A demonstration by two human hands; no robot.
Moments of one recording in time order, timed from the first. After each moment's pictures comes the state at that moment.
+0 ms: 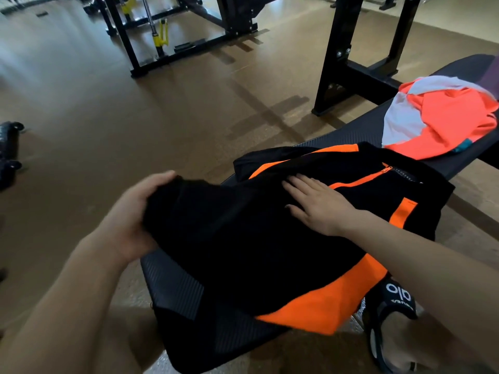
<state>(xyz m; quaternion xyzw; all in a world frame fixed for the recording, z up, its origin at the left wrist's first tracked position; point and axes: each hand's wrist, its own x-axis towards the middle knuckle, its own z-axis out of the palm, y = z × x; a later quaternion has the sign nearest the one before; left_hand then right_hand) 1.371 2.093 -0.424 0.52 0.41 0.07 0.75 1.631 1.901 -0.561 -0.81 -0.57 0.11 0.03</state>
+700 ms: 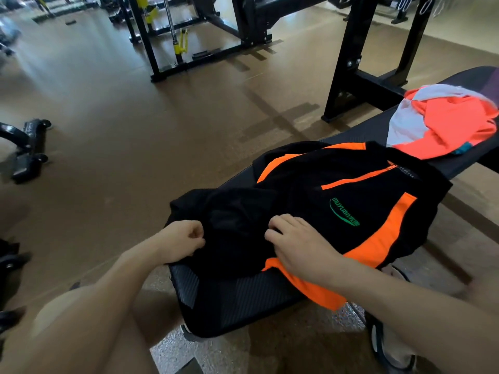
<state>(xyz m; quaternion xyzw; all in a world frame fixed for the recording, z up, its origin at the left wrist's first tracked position) 1.323 2.099 -0.505 0.87 0.35 -0.18 0.30 1.502 1.874 -0.550 -0.74 -0.66 0.02 0.12</state>
